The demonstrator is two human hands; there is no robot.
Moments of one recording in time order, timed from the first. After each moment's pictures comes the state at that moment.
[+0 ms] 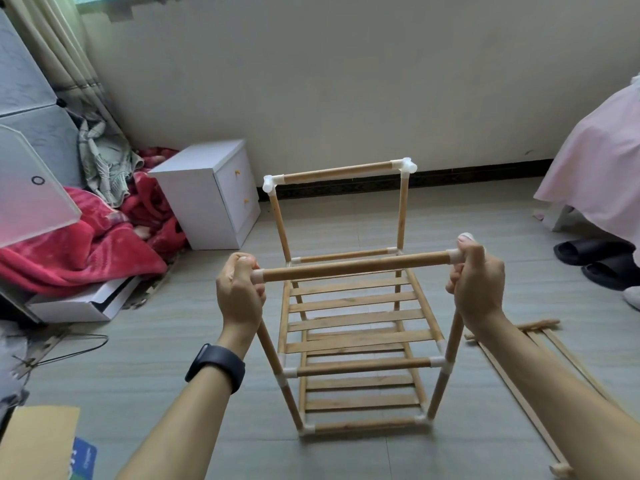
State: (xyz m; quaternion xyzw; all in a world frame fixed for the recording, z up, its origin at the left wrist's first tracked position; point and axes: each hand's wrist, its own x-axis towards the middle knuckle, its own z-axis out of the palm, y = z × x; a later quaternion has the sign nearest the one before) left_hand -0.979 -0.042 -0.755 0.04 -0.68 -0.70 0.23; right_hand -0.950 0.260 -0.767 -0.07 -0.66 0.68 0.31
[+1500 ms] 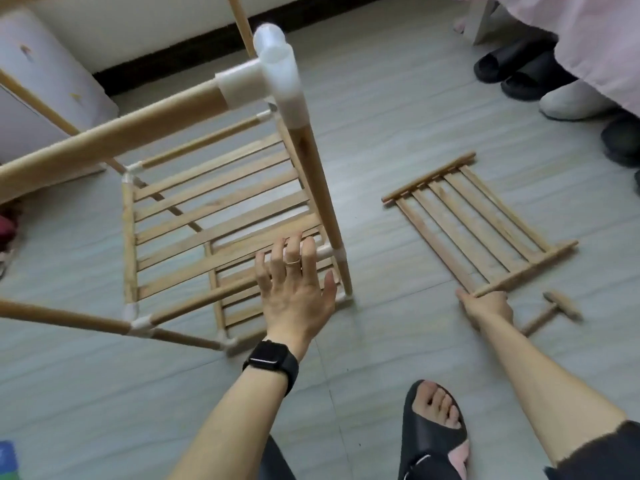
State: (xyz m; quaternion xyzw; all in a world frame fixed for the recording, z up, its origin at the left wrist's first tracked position) left_hand -0.929 0.161 -0.986 -0.24 -0.96 -0.03 0.15; right_hand -0.827 0.471 -1.143 -0.62 -0.67 0.40 -0.09
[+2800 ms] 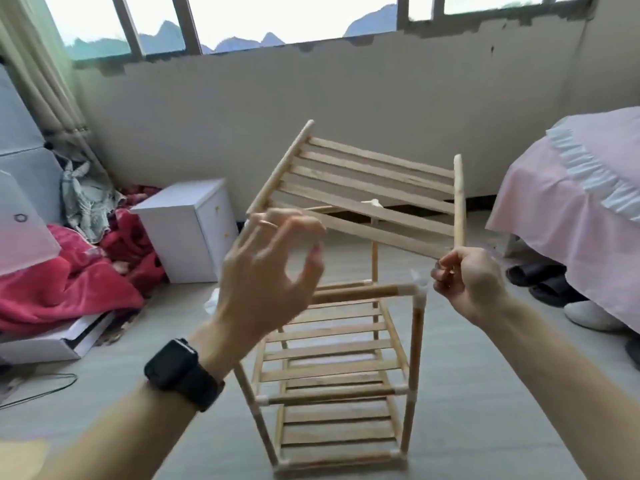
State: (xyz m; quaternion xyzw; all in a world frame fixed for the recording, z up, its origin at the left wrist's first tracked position) left_hand -0.881 0.034 -0.634 -0.36 -0.76 -0.24 0.49; right_hand -0.891 0.317 -0.686 -0.17 -0.52 0.82 0.13
